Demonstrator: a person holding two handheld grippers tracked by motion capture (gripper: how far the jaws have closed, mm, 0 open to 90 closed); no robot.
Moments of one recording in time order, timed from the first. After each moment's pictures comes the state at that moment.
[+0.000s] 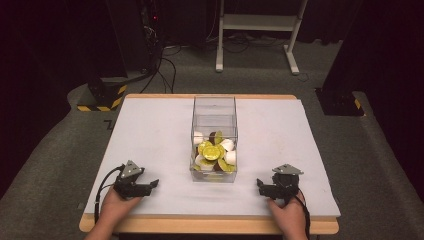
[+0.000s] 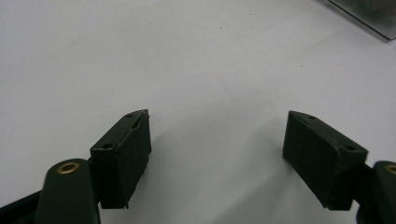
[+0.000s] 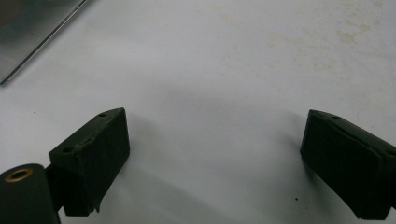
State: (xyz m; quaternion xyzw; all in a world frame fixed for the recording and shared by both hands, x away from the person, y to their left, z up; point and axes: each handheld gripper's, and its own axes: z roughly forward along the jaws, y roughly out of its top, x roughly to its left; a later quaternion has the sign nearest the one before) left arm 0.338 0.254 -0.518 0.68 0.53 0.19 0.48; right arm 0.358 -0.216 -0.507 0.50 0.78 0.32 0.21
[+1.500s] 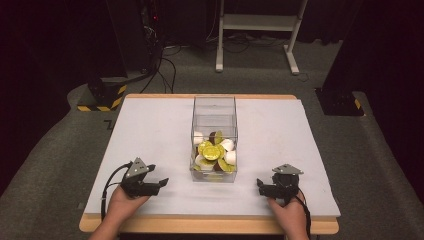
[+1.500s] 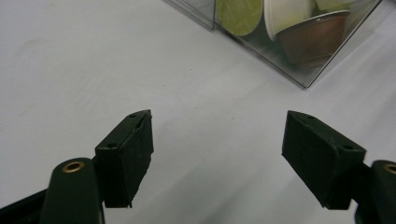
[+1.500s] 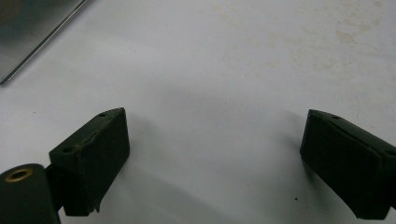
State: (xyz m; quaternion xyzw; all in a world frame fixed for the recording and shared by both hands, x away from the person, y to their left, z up) left arm 0.334 0.222 -0.491 0.68 0.48 0.16 0.53; right arm 0.358 -0.216 -0.506 0.50 0.78 0.32 0.21
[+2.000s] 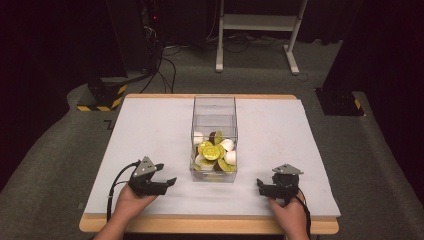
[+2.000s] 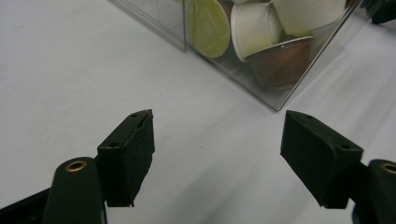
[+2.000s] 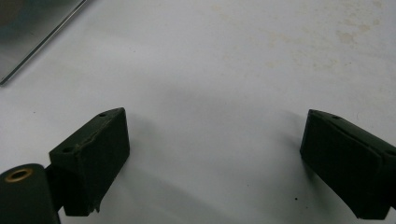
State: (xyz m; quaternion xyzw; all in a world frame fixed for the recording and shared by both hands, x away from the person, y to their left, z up) left arm 0.336 0.200 -0.484 0.68 0.47 0.14 0.55; right arm 0.358 -0.216 -0.506 0.50 0.78 0.32 0.21
